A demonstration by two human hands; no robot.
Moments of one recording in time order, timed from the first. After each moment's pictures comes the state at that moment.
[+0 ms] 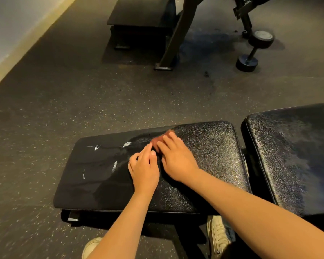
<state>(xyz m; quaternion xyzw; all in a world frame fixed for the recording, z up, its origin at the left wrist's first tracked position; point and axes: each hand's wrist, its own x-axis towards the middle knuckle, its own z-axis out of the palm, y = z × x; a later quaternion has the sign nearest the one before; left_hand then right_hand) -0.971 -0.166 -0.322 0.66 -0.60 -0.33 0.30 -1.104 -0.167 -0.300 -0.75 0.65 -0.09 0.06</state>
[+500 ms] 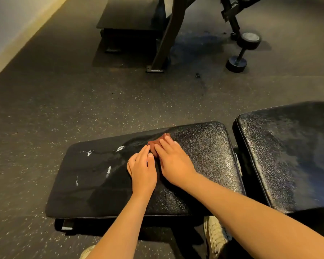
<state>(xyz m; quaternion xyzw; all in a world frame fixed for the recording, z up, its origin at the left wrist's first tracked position) -0.981 -0.171 -0.326 0.64 -0.62 -0.34 0.30 -1.107 -0.160 -0.298 -0.75 0.65 -0.09 0.04</state>
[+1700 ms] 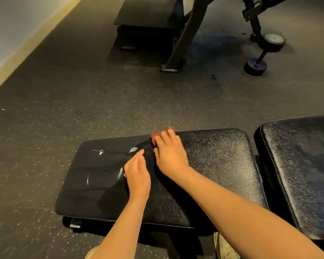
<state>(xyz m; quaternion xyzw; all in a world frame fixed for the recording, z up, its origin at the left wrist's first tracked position) -0.942 -0.195 -0.347 0.66 -0.50 -0.40 0.39 -1.064 -0.222 -0.320 -0.71 0.69 -0.12 0.03</state>
